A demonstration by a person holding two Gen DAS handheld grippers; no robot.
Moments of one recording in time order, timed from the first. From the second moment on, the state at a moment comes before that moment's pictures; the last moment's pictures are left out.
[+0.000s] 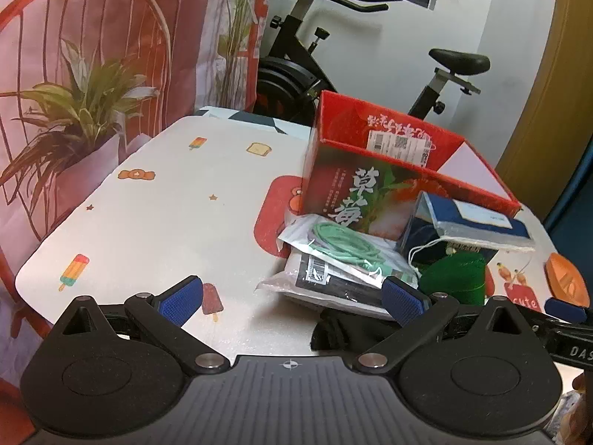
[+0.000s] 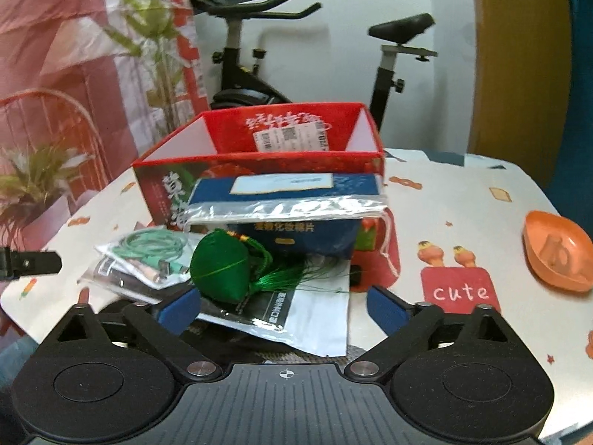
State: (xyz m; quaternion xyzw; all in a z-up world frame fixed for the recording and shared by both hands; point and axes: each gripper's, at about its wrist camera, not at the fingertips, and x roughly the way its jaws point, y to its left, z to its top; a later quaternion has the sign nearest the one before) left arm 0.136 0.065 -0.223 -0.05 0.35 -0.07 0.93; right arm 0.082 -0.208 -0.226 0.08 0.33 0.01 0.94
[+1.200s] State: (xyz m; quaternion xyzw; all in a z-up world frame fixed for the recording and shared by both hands) left arm 0.218 -0.045 -0.251 -0.12 0.44 -0.28 0.85; right arm 0.126 -0.202 -0.247 0.02 0.29 0.15 0.94
